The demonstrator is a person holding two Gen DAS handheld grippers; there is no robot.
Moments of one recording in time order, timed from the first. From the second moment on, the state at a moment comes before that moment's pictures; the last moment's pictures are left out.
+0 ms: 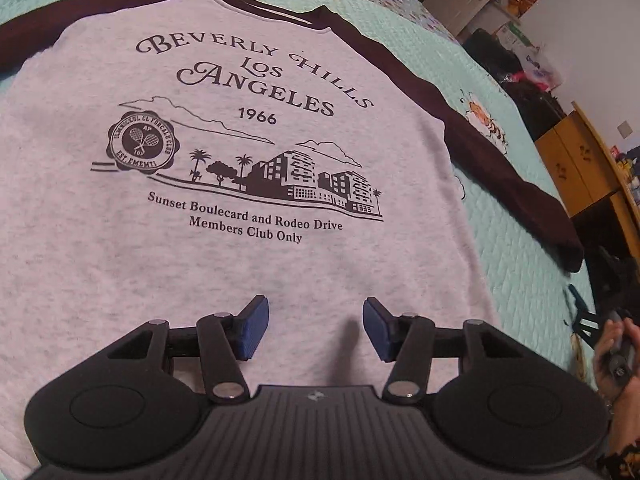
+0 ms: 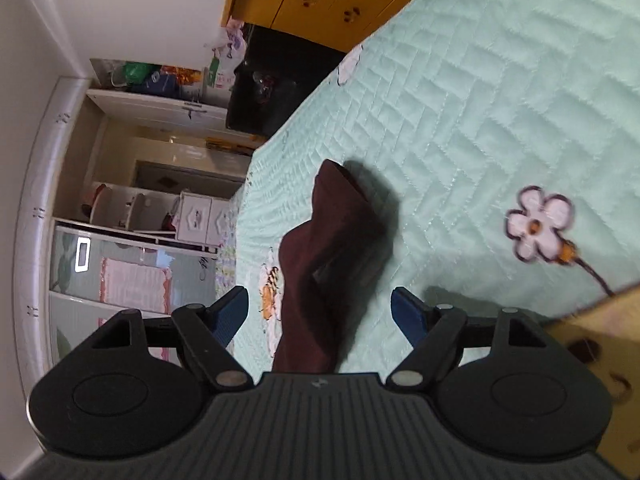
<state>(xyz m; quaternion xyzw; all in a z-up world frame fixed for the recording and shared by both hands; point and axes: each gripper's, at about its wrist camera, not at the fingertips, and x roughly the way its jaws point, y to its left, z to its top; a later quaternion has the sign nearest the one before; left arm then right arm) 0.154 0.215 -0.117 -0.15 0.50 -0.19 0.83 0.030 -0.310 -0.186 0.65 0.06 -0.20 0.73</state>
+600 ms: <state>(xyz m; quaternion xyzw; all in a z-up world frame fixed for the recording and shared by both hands) 0.147 0.171 -0.117 -0.04 0.50 -0.20 0.85 0.071 -0.358 -0.173 0.59 0.09 -0.22 0.77</state>
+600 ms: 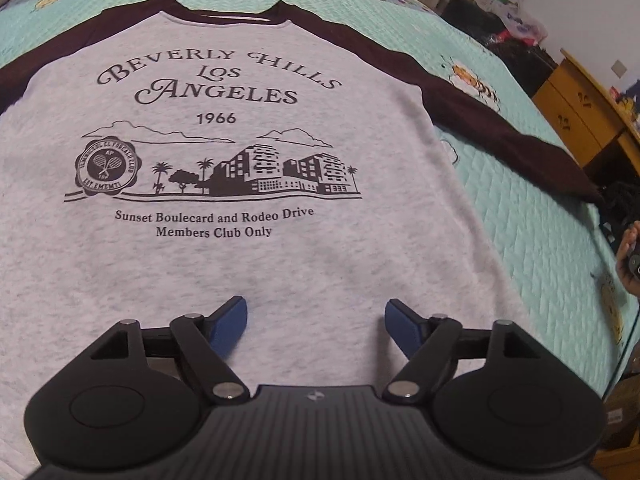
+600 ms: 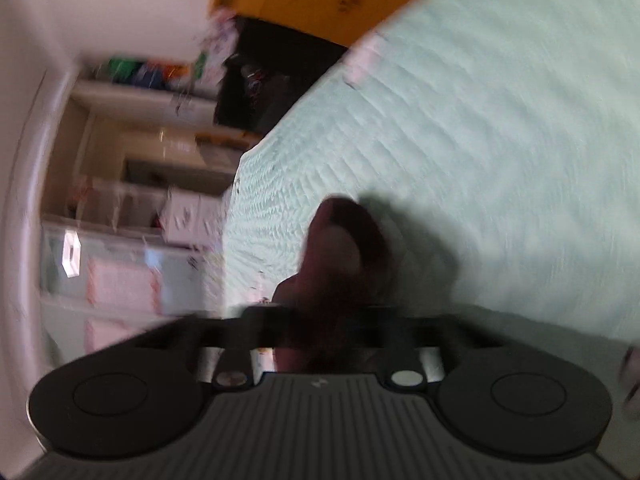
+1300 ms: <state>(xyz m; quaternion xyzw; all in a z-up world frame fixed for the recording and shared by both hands) 0.150 0.173 -0.119 -0.05 0.50 -0.22 0.84 0.012 -0.351 -0.176 0.52 0.10 -0.33 0.78</state>
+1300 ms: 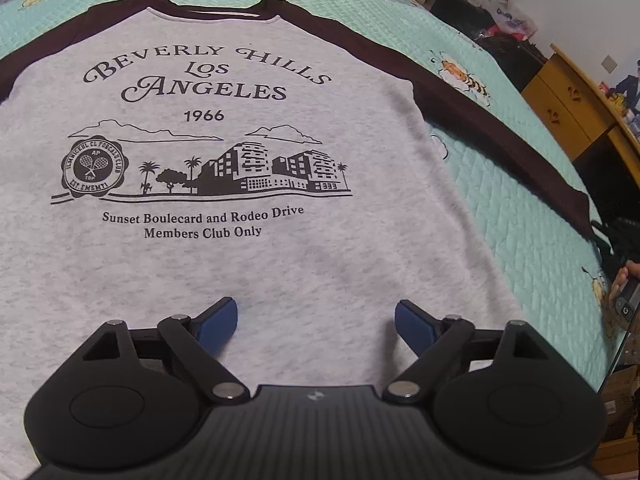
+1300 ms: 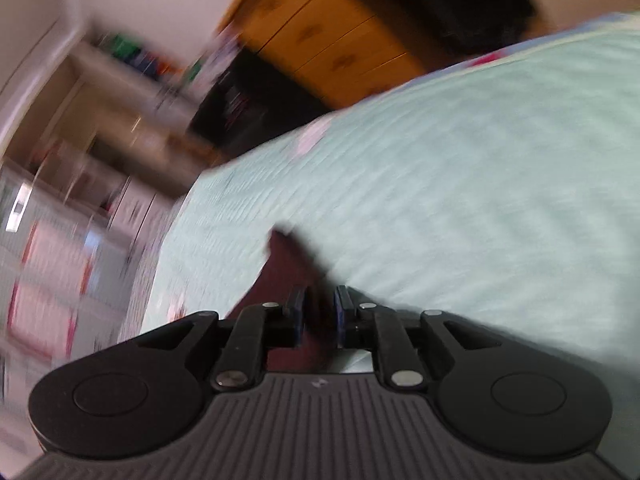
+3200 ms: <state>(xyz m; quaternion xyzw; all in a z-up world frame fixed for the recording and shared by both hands) 0.159 0.311 -0.129 -0.14 0.38 -0.25 0.88 0.424 -0.006 -0.145 0.35 0.36 0.01 0.87</state>
